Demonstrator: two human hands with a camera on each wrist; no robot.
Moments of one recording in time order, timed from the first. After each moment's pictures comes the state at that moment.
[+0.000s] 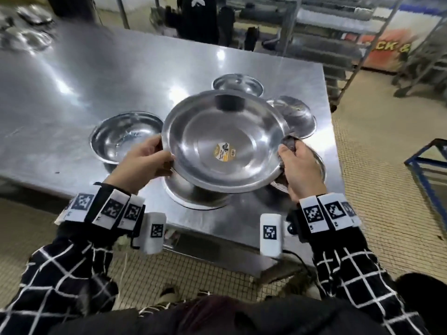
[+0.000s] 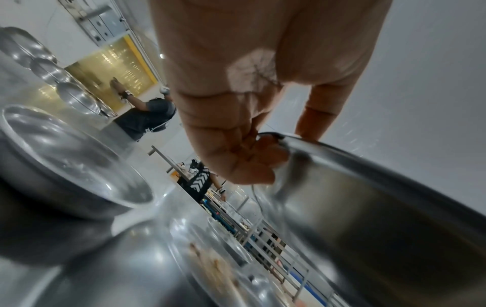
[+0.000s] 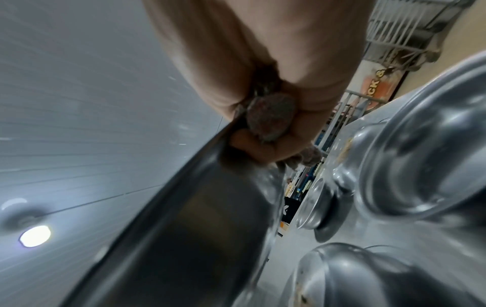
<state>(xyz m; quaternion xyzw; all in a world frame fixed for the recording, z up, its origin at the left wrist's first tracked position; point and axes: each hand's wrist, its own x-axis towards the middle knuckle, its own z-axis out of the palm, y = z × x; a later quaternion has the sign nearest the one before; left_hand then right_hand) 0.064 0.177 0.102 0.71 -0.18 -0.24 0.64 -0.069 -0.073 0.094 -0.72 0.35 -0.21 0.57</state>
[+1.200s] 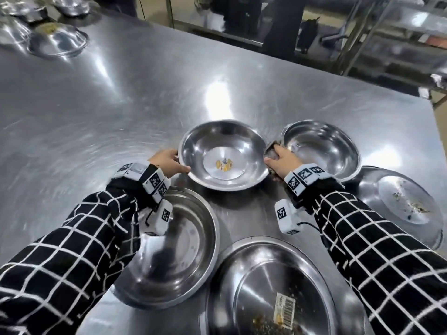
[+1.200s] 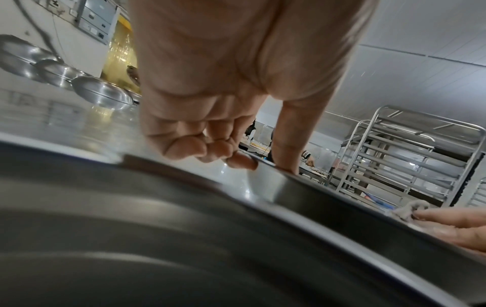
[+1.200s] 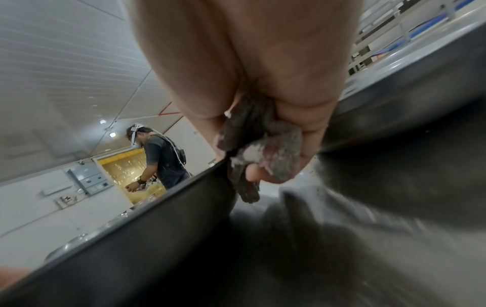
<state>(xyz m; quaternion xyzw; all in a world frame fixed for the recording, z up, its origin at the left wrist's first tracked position) 0.465 0.145 0.023 0.91 -0.09 -0.24 0.33 0.373 -0.135 0.022 -0.90 0.24 0.07 0.35</state>
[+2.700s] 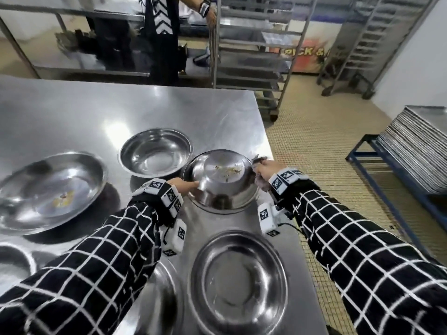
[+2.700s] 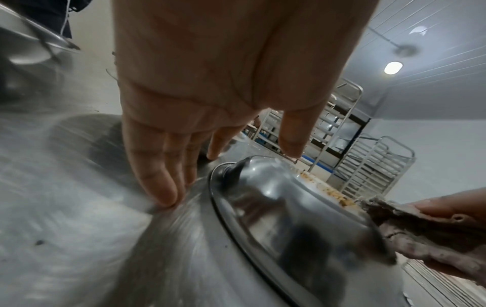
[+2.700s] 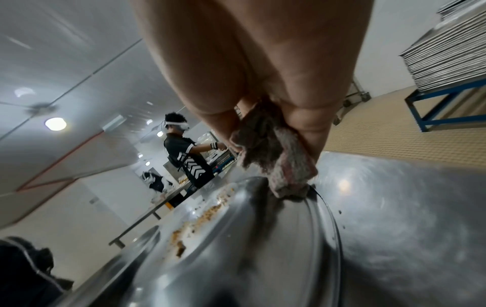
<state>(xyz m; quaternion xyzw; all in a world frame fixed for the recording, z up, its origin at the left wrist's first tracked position) 0.266 -0.206 0.025 0.88 -0.22 -0.39 0.19 0.106 -0.403 0.051 -0.78 0.48 0.02 0.39</state>
